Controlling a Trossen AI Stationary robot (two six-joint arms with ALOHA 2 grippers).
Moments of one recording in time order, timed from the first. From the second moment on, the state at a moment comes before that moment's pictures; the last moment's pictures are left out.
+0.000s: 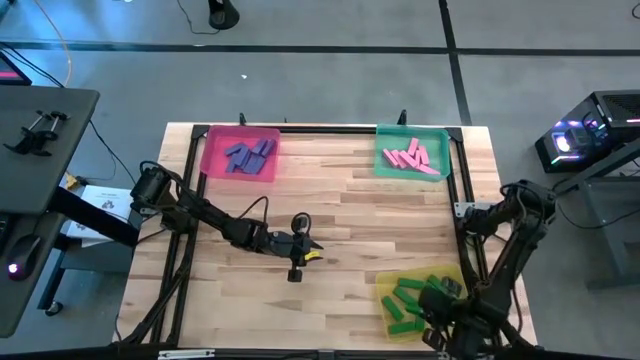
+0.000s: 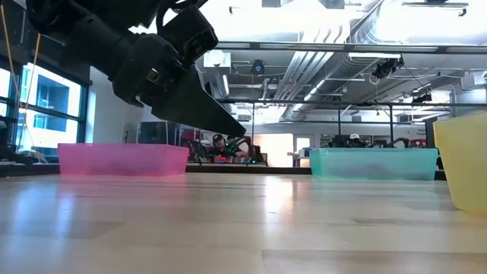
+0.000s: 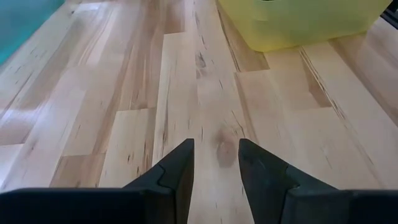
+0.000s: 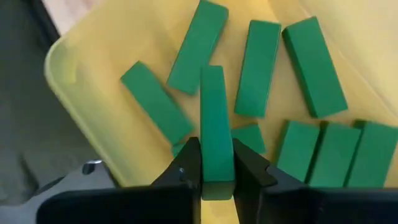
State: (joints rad) left arm -0.31 1.78 0.74 0.50 -0.25 -0.06; right arm 1.12 1.65 1.13 -0.88 0.30 1.62
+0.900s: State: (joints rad) left arm -0.33 1.60 0.74 0.40 -0.25 -0.10; right arm 0.91 1.45 1.11 -1.37 0.32 1.54
